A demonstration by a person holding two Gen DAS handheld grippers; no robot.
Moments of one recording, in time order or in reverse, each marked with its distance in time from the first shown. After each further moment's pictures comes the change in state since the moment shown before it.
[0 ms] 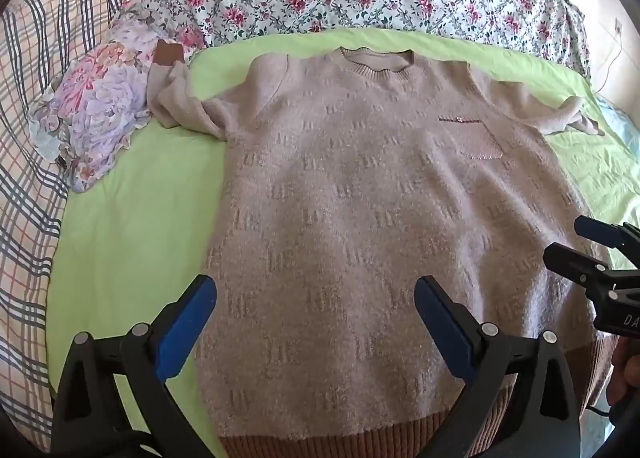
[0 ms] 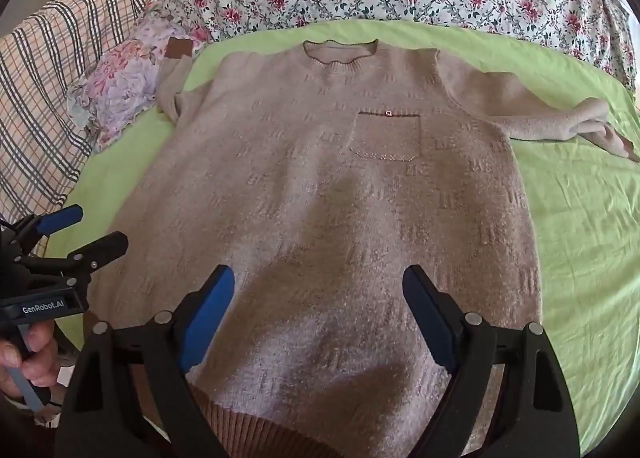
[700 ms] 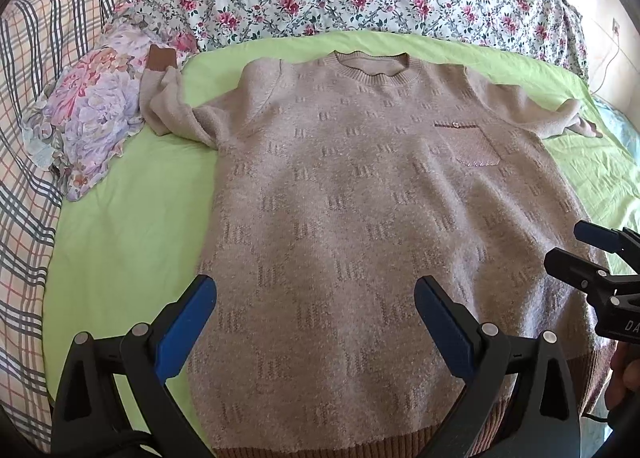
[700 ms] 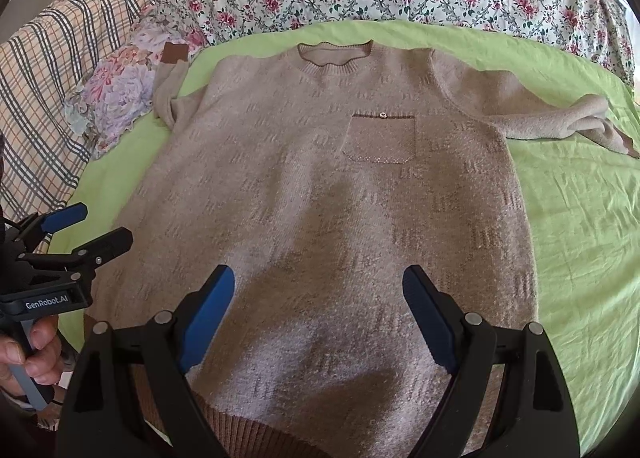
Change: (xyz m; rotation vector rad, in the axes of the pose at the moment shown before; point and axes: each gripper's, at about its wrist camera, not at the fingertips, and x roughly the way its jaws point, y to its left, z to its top) left arm 0.006 -0.003 0.010 0.003 0.004 -0.019; right arm 0.003 -0.005 0.005 0.017 -0.002 -0.011
